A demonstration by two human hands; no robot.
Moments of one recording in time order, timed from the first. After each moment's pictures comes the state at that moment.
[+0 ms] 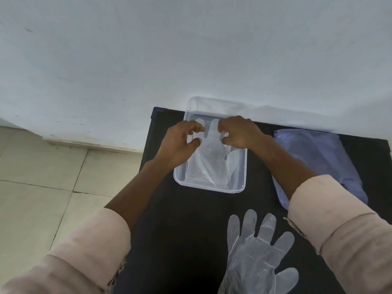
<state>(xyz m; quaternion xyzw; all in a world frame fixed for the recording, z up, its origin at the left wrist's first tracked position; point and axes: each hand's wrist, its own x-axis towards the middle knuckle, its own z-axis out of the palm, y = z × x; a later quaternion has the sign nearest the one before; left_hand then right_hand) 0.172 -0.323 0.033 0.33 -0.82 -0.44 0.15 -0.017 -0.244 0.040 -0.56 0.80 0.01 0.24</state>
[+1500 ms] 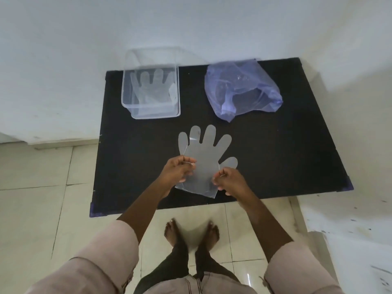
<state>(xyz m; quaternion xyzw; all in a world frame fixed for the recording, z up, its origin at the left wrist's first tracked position) 0.278 0.006 0.013 0.42 -0.63 -0.65 -0.07 0.169 0.168 -0.014 -0.06 0.82 -0.35 0.45</state>
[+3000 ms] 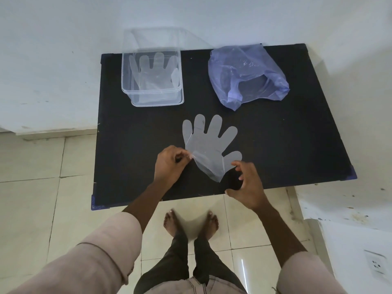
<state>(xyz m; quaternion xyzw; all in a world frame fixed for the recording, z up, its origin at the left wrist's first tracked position) 0.304 -0.014 -0.030 0.36 -0.83 -0.42 0.06 0.195 0.212 -0.033 -0.25 0.89 -0.29 0.26</state>
